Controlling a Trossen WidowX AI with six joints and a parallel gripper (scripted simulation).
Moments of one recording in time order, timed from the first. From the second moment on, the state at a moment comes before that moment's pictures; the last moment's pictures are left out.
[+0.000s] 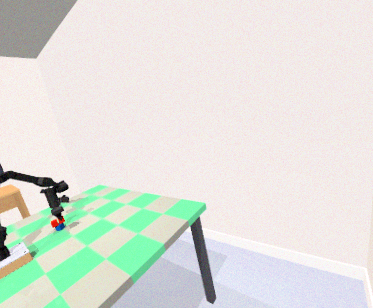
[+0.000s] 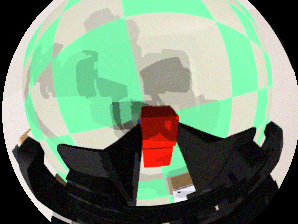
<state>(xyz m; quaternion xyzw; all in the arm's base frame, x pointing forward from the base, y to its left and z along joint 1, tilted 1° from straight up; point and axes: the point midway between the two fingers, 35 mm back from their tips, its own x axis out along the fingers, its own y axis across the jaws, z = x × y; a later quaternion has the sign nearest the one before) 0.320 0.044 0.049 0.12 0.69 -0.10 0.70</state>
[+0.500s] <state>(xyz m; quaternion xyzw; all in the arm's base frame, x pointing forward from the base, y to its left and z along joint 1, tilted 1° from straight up) 0.320 0.044 0.047 0.12 0.69 -0.10 0.70</state>
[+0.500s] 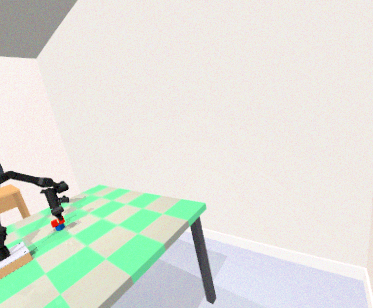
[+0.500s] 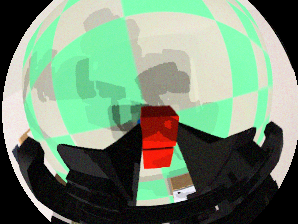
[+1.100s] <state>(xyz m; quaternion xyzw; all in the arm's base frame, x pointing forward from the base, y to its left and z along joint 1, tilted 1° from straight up) 0.320 0.044 0.047 0.12 0.69 -0.10 0.70</state>
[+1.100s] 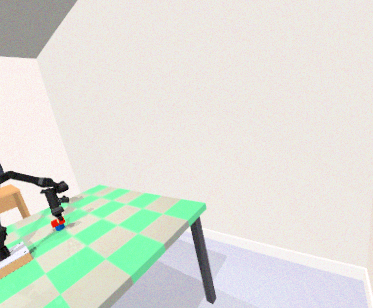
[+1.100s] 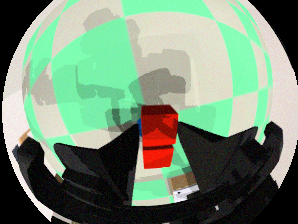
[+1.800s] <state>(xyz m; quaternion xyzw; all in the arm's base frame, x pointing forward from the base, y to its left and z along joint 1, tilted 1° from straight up) 0.318 0.043 0.063 0.12 0.70 -0.10 0.70</state>
